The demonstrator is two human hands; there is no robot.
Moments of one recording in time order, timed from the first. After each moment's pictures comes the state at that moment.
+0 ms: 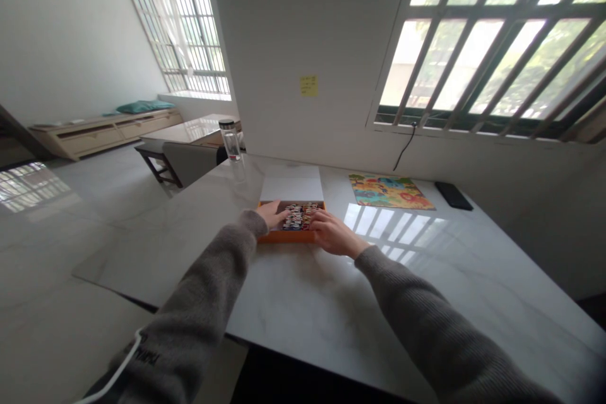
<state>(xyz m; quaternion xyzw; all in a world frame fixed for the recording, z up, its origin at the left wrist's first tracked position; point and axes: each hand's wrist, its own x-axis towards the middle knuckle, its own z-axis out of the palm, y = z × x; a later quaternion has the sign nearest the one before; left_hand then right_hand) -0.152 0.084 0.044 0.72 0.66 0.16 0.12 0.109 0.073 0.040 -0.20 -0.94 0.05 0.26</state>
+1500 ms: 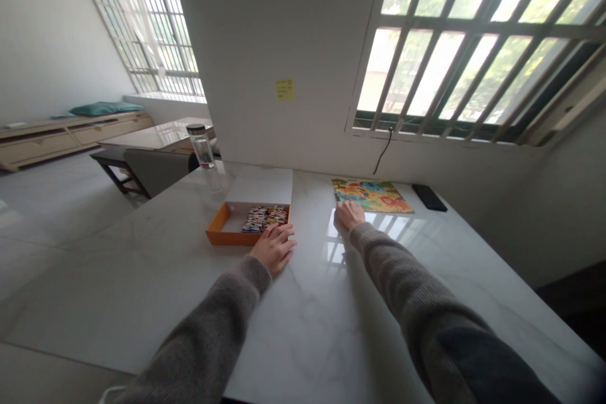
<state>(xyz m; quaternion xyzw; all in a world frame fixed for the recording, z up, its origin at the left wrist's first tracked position) -0.075 0.058 0.003 0.88 0.42 0.20 -0.07 0.202 0.206 0.017 -0.63 -0.77 -0.09 0.01</state>
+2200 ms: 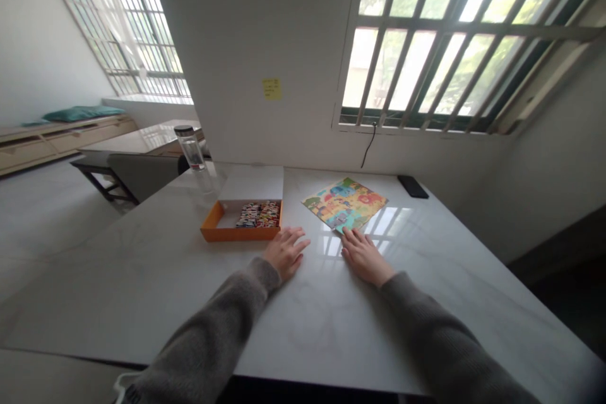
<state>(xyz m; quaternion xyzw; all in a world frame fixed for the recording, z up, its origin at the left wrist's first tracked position) -0.032 0.036 -0.005 0.90 0.37 0.21 -0.05 0.259 0.036 -0.013 -0.53 -0.84 -0.06 0.08</state>
